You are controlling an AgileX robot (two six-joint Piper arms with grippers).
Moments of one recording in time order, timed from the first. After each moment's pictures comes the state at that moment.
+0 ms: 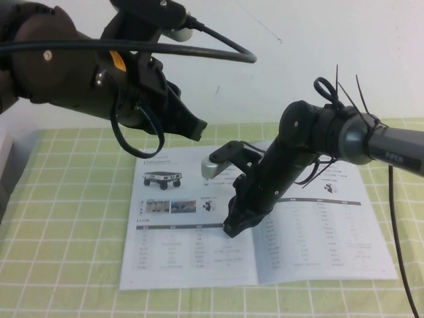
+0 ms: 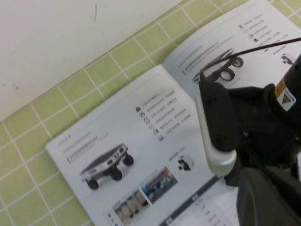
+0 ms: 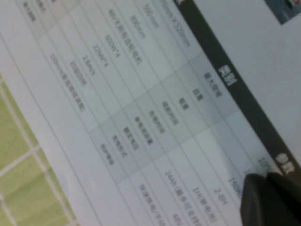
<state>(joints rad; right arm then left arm) 0.49 2.31 -1.73 0.57 0.99 -0.75 -0.51 1.44 -1.41 -0.10 0.79 0.14</state>
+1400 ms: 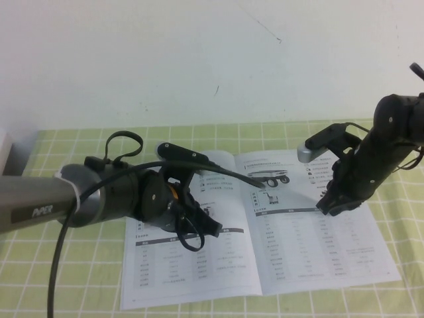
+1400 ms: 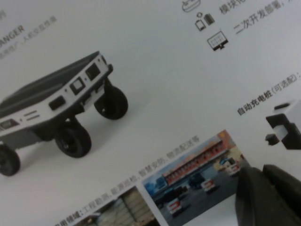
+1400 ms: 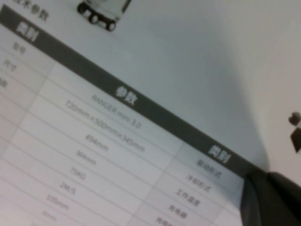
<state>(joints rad) 0.25 2.11 -1.43 0.24 0.79 -0.57 -0.51 1.88 -1.10 -0.14 0.26 0.05</state>
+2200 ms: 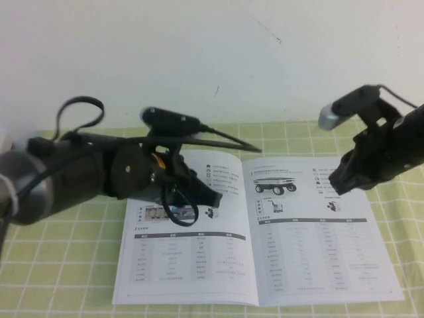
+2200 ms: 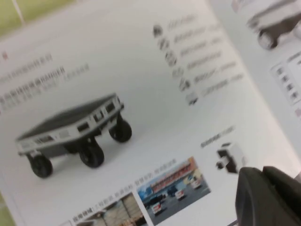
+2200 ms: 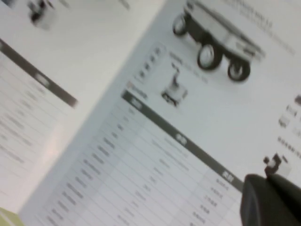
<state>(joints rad) 0.25 1.76 -1.21 0.42 0.73 -0.68 -0.51 1.68 -1.10 -0.22 0.36 0.08</state>
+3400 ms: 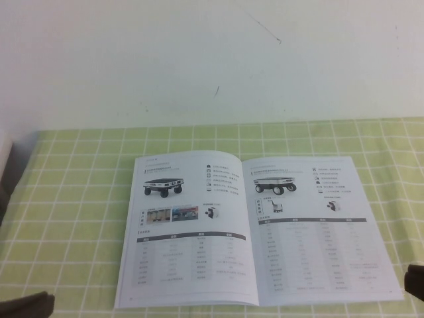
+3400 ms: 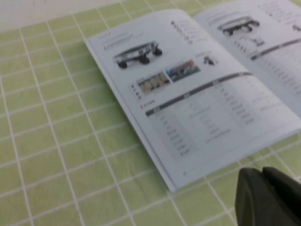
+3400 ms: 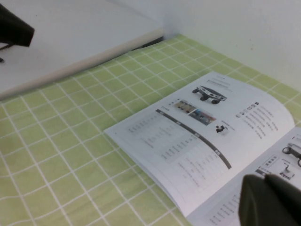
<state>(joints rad) 0.25 0.57 -0.44 1.08 0.69 -1.21 -0.51 0.40 -0.40 0.03 0.57 -0.13</state>
